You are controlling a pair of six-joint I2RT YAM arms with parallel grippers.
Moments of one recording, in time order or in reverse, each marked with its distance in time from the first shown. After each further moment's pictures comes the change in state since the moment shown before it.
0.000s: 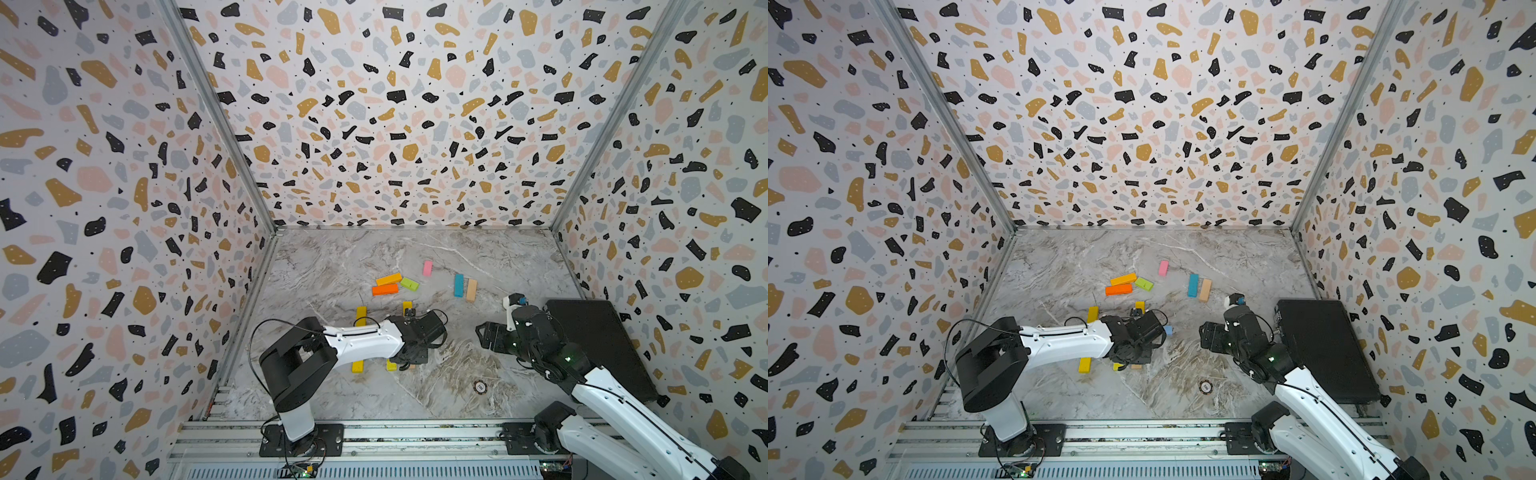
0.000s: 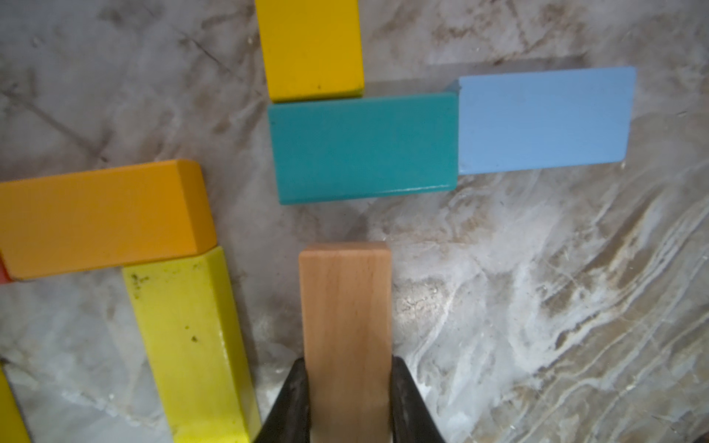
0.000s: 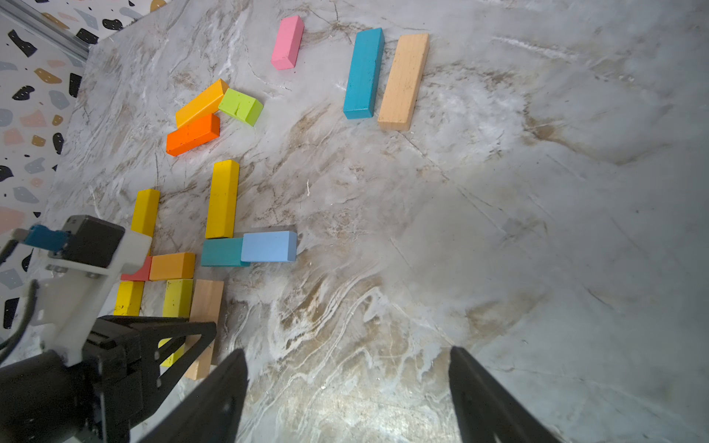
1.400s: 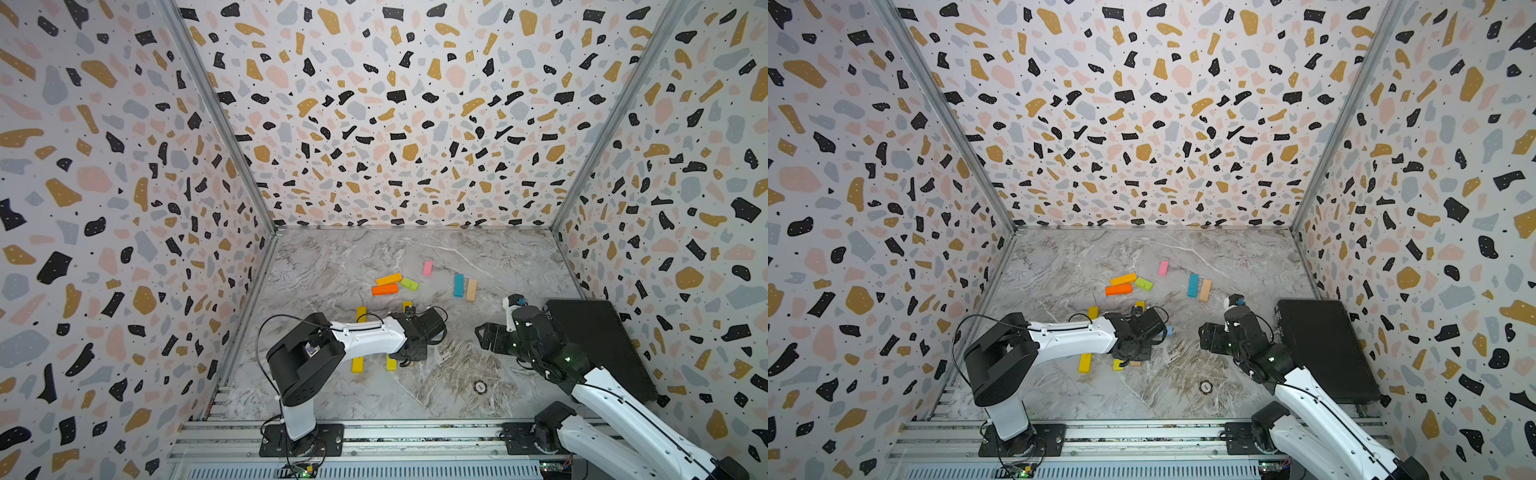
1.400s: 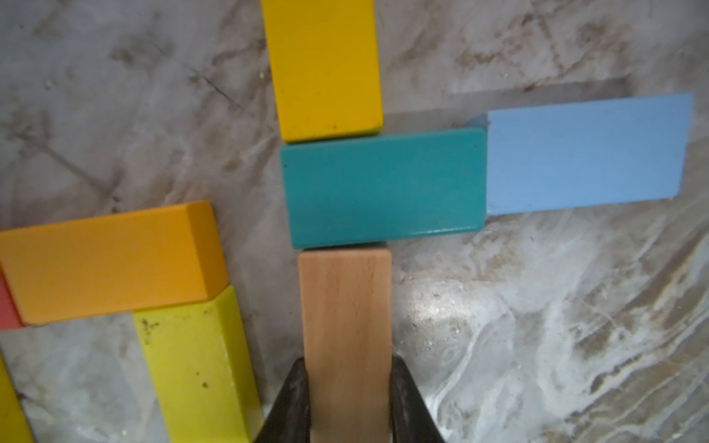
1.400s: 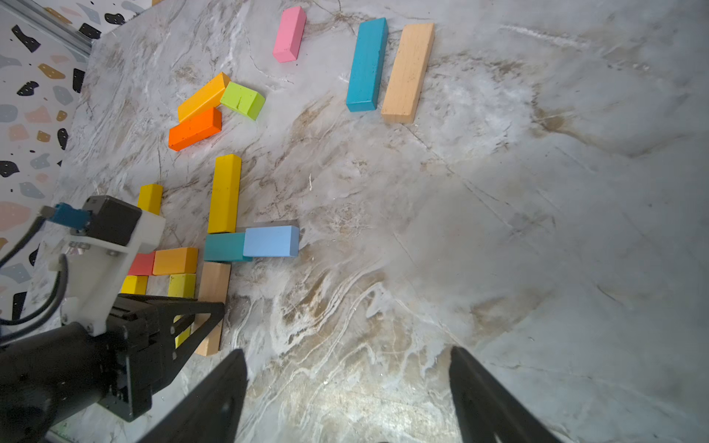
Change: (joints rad) left arm 0.025 0.047 0.027 -0.003 -0.021 0.042; right arm -0.005 -0.001 -0.006 0.002 -0.022 0.001
